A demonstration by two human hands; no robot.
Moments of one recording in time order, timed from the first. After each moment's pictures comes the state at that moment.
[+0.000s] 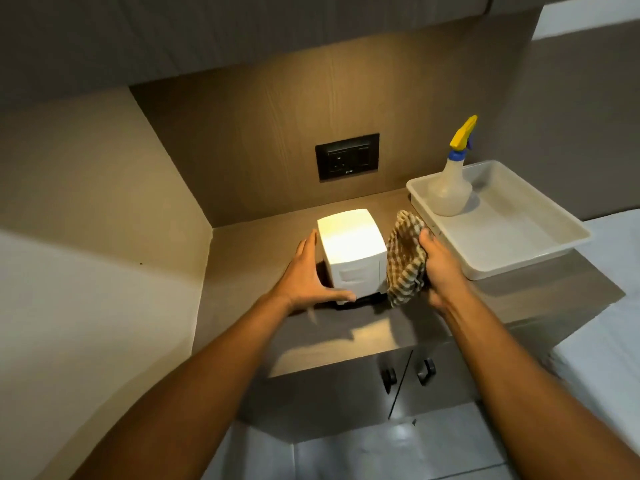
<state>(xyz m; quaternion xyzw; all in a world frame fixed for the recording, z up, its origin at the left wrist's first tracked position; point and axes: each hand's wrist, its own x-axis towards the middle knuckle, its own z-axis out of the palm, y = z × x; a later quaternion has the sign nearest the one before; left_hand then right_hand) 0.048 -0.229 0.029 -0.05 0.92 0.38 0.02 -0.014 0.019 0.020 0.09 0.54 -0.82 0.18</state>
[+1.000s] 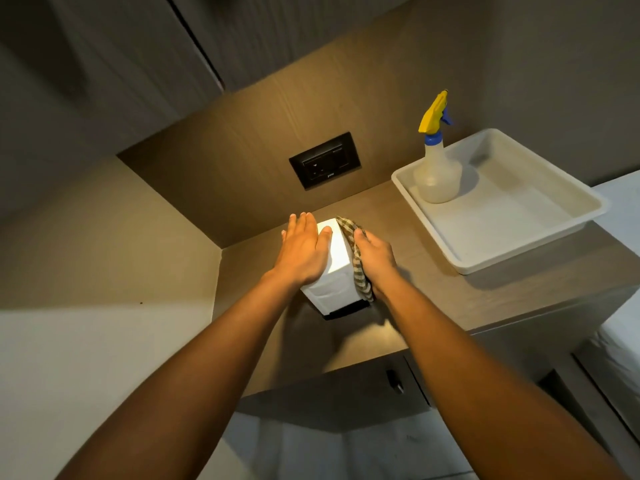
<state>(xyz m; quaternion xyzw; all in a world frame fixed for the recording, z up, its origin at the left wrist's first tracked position) -0.012 -0.171 0.087 -0.16 0.98 0.12 0.04 -0.053 -0.037 0.022 0.03 0.62 -0.75 0.21</state>
